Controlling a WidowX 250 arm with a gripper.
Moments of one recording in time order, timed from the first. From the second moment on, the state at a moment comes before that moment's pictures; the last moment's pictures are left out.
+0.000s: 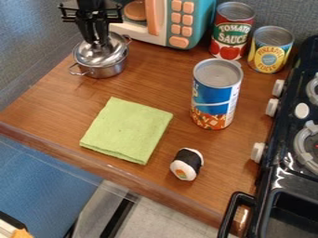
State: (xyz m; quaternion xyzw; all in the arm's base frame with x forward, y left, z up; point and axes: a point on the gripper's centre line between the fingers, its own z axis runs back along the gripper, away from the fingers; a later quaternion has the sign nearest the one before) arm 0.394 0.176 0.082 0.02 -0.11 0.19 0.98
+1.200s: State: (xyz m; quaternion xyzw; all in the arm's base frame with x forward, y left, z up) arm 0.402 0.166 0.073 0.01 -0.09 0.20 0.98
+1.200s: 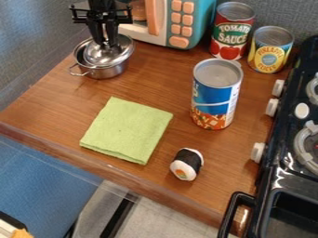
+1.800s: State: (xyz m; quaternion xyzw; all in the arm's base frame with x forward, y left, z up) arm 0.393 0.168 0.070 0.02 -0.07 0.20 0.98
